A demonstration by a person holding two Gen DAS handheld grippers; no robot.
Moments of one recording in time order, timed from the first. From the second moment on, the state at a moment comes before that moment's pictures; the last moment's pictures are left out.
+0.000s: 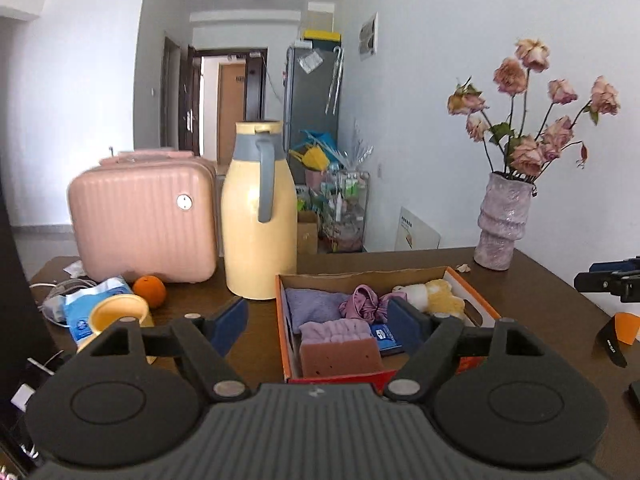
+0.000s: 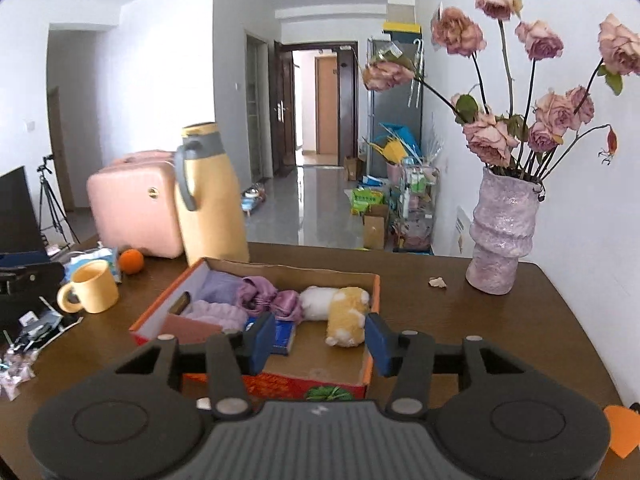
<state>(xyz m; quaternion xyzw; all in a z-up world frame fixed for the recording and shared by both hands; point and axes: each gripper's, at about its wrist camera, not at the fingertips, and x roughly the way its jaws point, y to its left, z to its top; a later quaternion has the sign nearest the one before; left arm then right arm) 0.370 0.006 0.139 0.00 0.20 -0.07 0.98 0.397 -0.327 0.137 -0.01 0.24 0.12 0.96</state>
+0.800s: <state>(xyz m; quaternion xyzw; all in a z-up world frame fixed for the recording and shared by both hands) 0.207 -0.033 0.030 -0.01 0.21 -0.10 0.97 0.211 -0.320 0.028 0.05 0.22 0.16 0.96</state>
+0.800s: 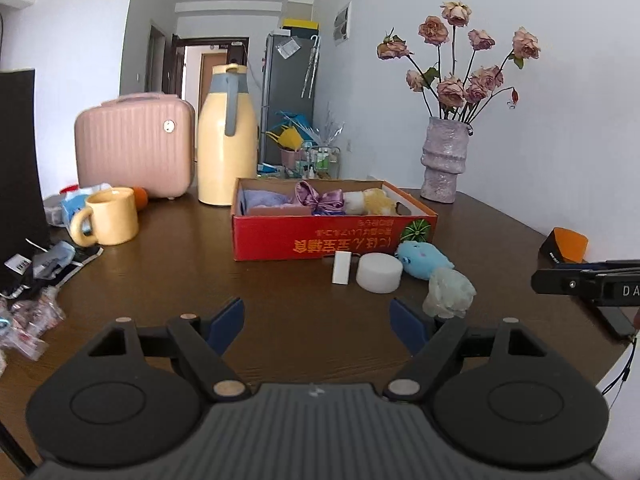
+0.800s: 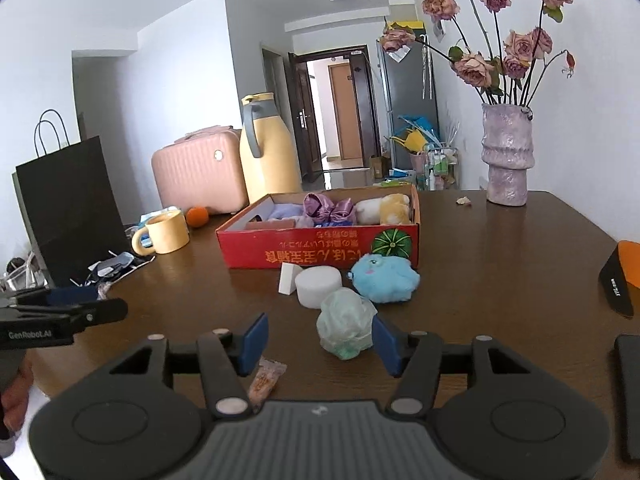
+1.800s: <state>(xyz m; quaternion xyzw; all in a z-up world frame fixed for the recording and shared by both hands) 0.508 -0.170 -0.034 -0.10 0.43 -0.27 0.86 0.446 -0.380 -0.066 0.26 0.31 0.11 0.91</state>
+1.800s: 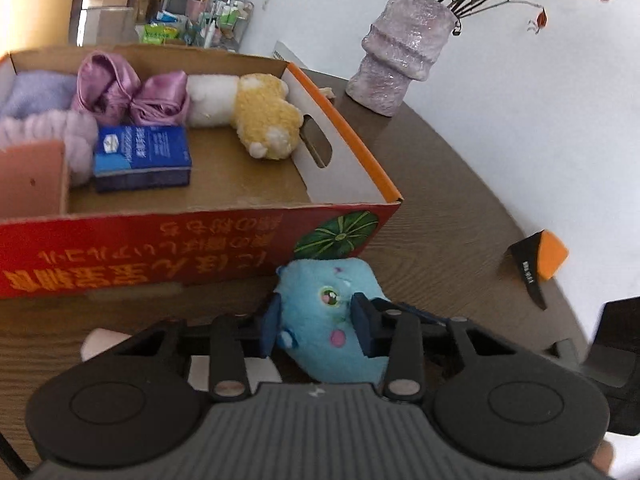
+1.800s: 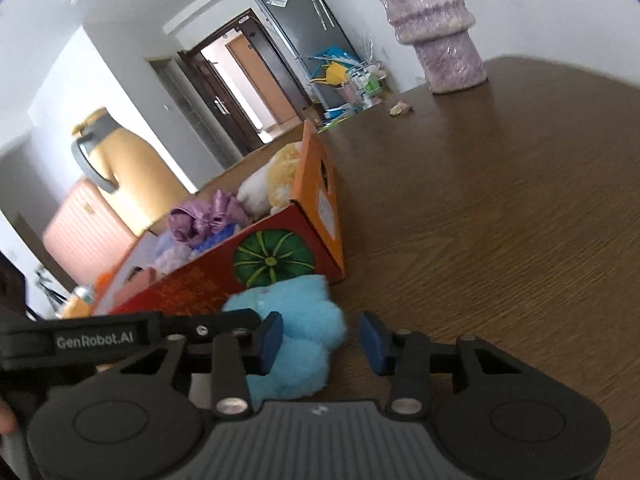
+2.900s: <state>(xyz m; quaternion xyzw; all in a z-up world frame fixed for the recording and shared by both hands) 0.280 0.026 -0.032 -0.23 0.38 -0.19 0.87 0.276 -0.219 -0.030 0.15 0.32 0.21 0.91</state>
